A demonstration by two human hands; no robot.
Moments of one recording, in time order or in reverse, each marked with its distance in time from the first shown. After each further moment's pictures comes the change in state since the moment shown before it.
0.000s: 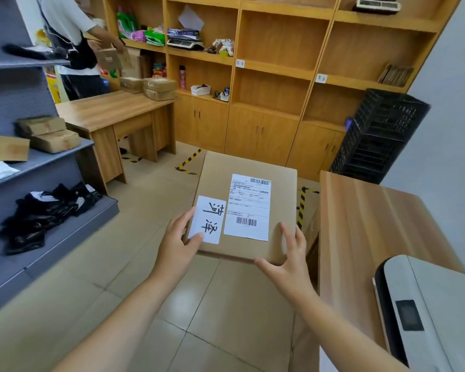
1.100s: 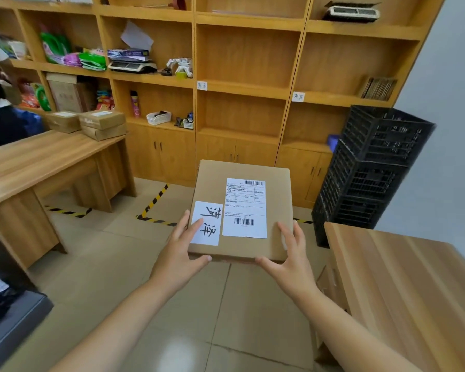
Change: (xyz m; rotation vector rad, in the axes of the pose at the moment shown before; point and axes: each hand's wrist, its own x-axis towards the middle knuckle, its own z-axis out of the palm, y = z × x) left_hand 0.513 -0.051 0.135 0.348 -0.265 0.185; right_hand 0.507 0.071 0.012 -0.158 0.161 -0.027
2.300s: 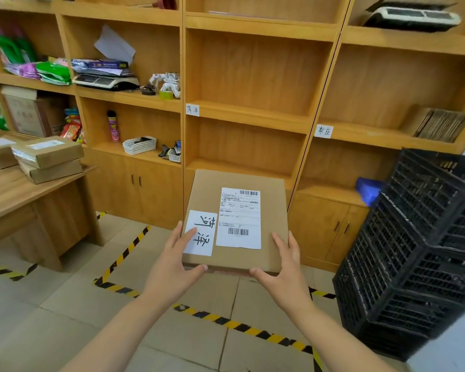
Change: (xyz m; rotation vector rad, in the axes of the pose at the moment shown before) left_hand 0.593 -0.100 0.122 0.010 0.055 -0.049; right_hand 0.599 0.160 0.087 0.018 -0.054 0.053
